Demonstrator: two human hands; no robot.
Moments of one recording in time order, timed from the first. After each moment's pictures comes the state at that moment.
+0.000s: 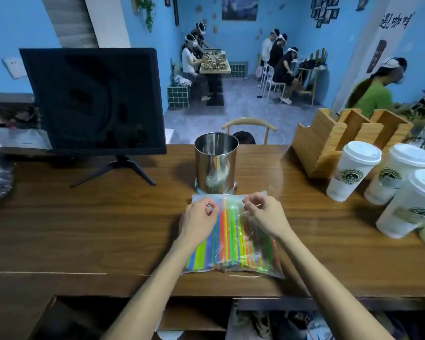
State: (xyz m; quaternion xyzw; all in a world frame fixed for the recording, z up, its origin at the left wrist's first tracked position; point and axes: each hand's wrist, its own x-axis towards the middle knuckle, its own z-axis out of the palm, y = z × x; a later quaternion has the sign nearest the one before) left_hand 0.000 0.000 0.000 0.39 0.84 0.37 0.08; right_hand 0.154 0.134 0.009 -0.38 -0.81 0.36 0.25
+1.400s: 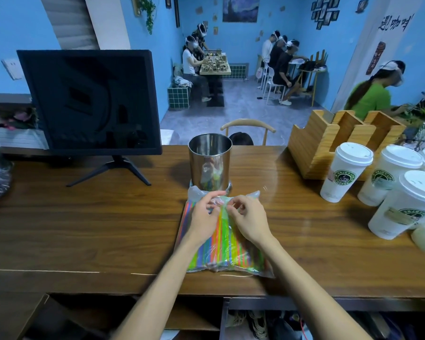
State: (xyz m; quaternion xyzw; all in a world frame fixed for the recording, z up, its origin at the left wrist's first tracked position) left_hand 0.025 0.021 -0.008 0.39 0.69 0.58 0.19; right_hand 0.142 0.121 -0.005 -0.31 -0.85 0.29 0.31
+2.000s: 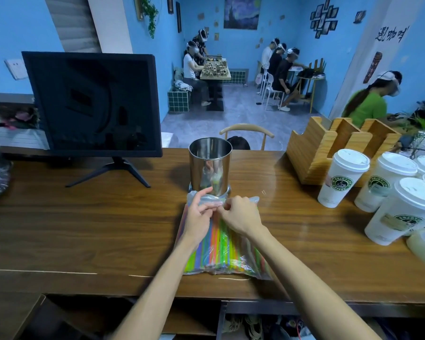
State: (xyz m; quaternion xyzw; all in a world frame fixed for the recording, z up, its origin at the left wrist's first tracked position) left_hand 0.019 0.017 -0.008 0.32 0.63 0.66 0.27; right_hand 0.119 0.113 0.029 -0.36 -0.90 0.19 0.14
